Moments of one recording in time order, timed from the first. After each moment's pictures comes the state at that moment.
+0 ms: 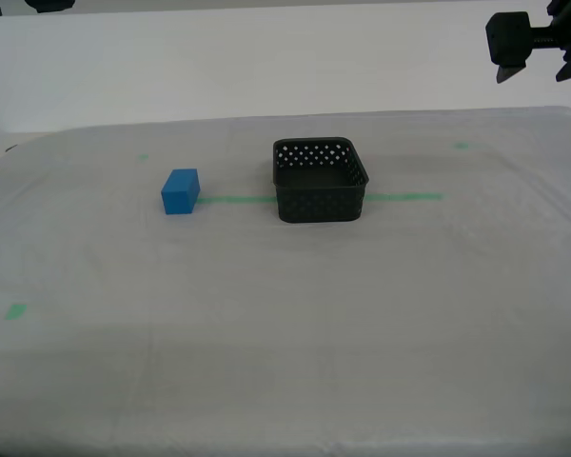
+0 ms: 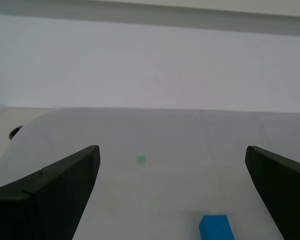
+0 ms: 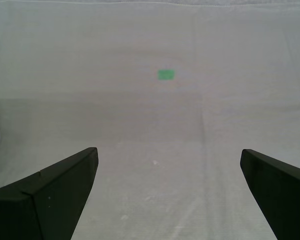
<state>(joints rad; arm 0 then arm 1) 0.01 1.66 1.08 -0.19 0.00 -0.01 0.00 1.05 0.61 0.16 0.03 -0.06</state>
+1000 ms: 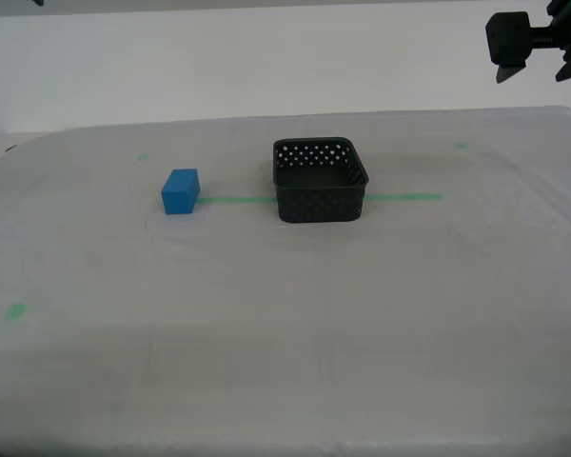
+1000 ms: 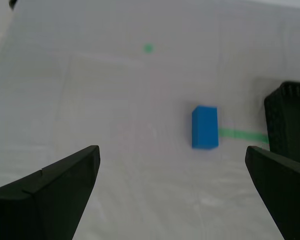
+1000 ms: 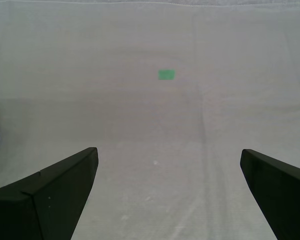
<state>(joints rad) 0.01 1.66 1.08 -0.19 0.00 -0.01 -0.02 1.14 1.13 -0.84 0.03 -0.16</state>
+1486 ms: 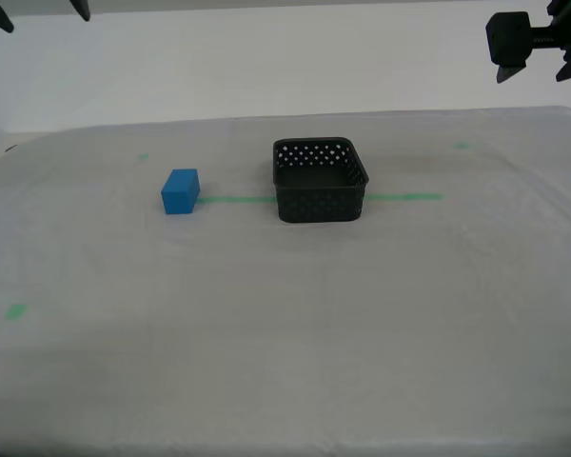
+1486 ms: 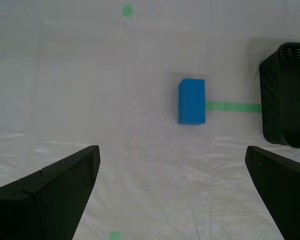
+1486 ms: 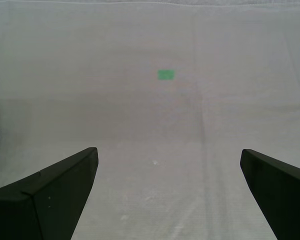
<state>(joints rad) 0.01 1.66 1.08 -0.19 0.00 -0.01 -0.12 1.39 1.35 -1.01 0.01 -0.19</state>
